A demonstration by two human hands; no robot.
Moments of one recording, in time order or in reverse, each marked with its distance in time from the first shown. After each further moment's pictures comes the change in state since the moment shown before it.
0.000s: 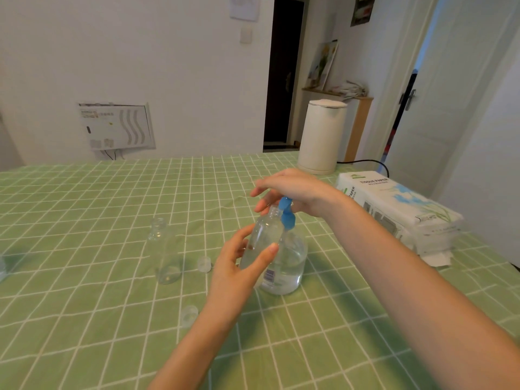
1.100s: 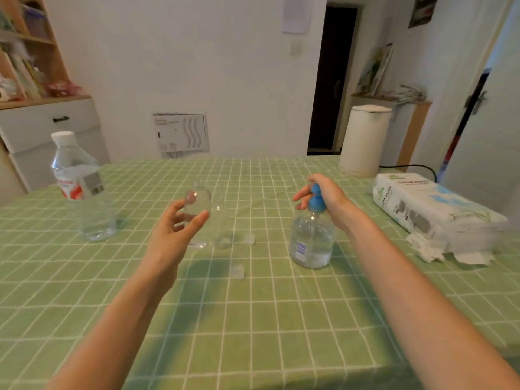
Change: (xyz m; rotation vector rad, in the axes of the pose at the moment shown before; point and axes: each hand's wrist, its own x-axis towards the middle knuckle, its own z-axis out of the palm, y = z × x) left_hand -0.047 0.044 -0.127 0.085 0.296 -0.076; right_hand -0.020 0.026 0.029 0.317 0.112 -0.106
